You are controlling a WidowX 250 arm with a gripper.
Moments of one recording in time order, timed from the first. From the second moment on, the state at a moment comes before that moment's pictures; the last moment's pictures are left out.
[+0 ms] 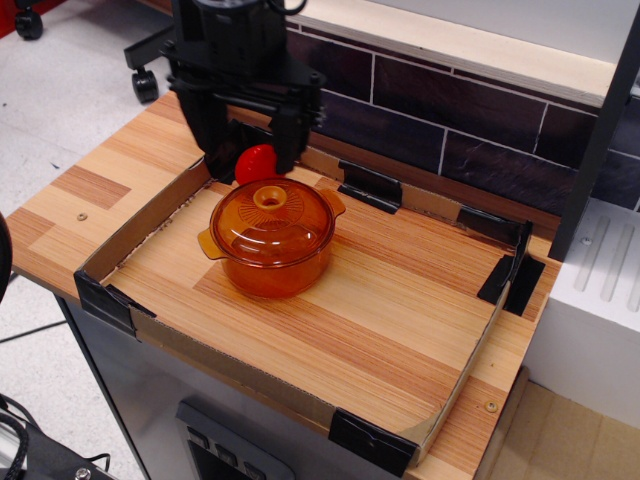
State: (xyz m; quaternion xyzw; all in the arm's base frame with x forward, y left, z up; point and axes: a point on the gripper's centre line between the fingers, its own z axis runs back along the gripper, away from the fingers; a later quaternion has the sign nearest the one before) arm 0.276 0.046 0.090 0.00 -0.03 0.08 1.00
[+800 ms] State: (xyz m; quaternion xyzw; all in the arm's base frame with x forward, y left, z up) arm 0.265 0.022 0.053 0.01 -0.05 0.06 1.00
